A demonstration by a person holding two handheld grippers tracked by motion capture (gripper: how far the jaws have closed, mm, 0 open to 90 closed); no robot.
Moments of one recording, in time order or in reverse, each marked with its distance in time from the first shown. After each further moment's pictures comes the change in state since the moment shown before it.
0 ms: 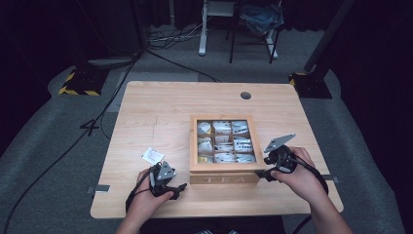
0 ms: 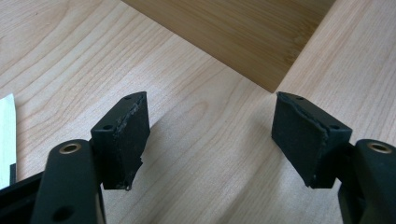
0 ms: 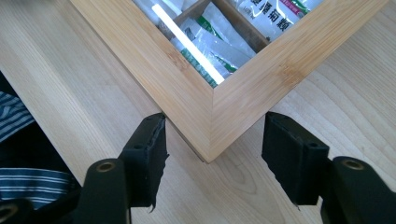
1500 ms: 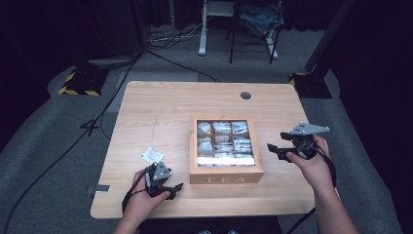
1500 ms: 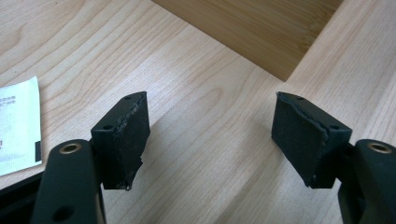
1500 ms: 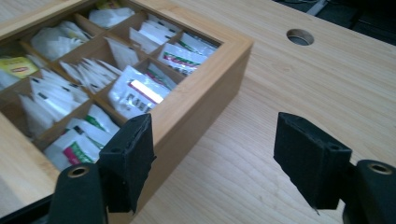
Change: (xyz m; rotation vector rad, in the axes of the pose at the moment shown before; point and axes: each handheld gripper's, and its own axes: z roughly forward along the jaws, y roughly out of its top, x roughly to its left) left arm 0.006 -0.007 -0.007 0.000 0.018 -0.015; right arm -0.058 -0.021 -0.018 -0.395 -0.186 0.149
